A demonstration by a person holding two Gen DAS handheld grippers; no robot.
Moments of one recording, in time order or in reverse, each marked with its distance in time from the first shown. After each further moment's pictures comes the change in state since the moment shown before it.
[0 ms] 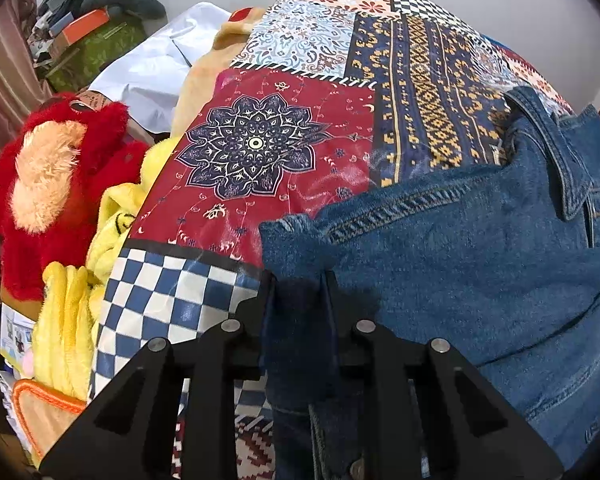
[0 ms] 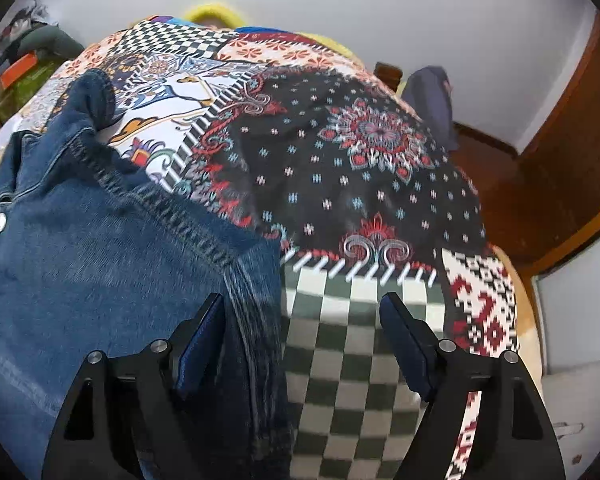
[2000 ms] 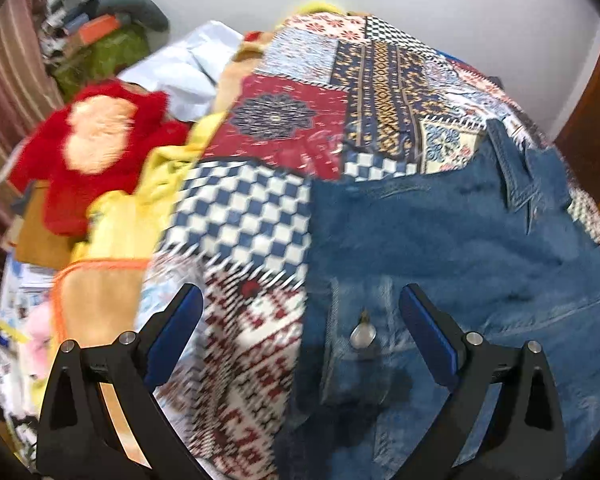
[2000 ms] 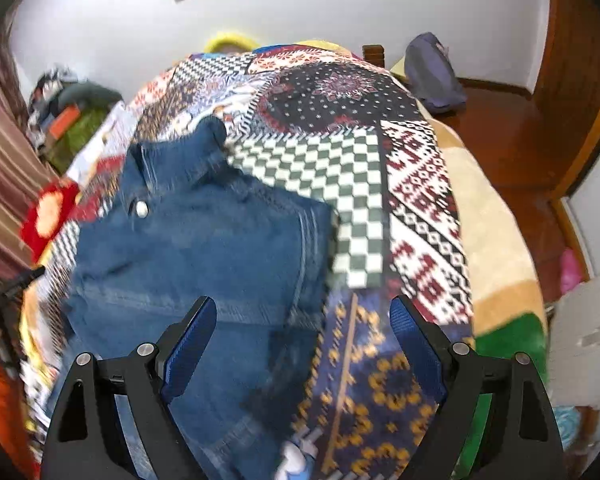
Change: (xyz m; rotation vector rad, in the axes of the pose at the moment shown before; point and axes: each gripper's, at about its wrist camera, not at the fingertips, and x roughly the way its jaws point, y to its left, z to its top) left arm -0.103 0.029 -0.086 -0.021 -0.062 -0.116; right arm -0.158 -0.042 -0.139 0.201 -0.005 0.260
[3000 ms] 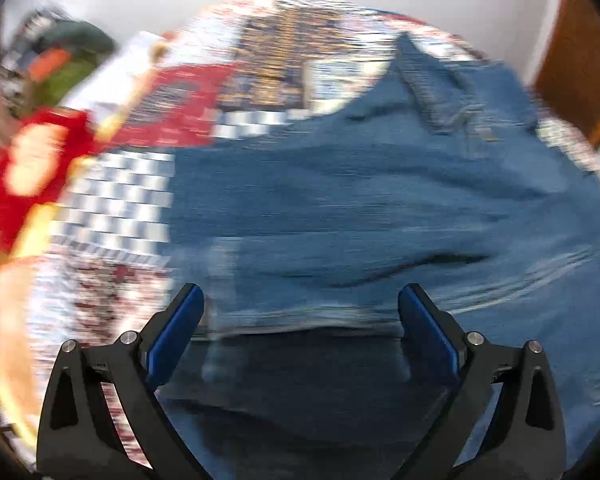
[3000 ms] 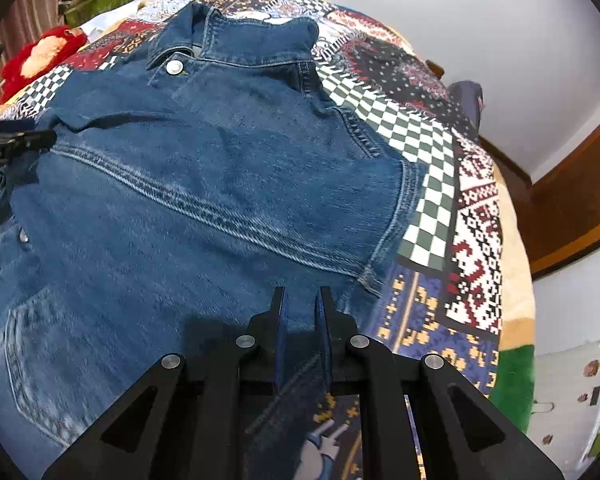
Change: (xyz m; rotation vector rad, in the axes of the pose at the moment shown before) left arm 0.038 -0.099 -0.042 0.174 -0.003 0.062; right arm 0.046 0.083 -0.065 -0.461 0.089 -0.256
